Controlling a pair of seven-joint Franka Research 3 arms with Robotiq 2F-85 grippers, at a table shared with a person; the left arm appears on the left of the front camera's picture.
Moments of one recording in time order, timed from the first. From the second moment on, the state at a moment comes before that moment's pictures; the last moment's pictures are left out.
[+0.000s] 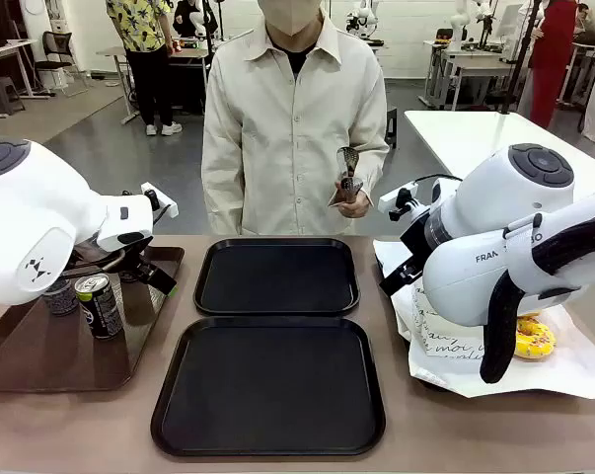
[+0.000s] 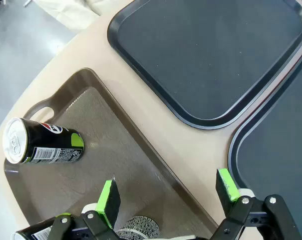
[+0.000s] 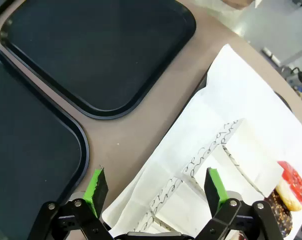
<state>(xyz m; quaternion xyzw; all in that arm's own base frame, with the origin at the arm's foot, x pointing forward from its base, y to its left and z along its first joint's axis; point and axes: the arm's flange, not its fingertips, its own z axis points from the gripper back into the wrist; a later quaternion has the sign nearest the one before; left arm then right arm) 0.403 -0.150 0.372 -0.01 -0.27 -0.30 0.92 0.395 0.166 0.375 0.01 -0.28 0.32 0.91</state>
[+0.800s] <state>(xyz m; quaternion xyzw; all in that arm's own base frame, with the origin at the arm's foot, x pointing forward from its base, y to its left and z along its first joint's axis) 0.403 -0.151 0.372 -0.01 -0.27 -0.30 0.92 0.395 0.166 0.375 0.01 -0.28 0.32 0.91</state>
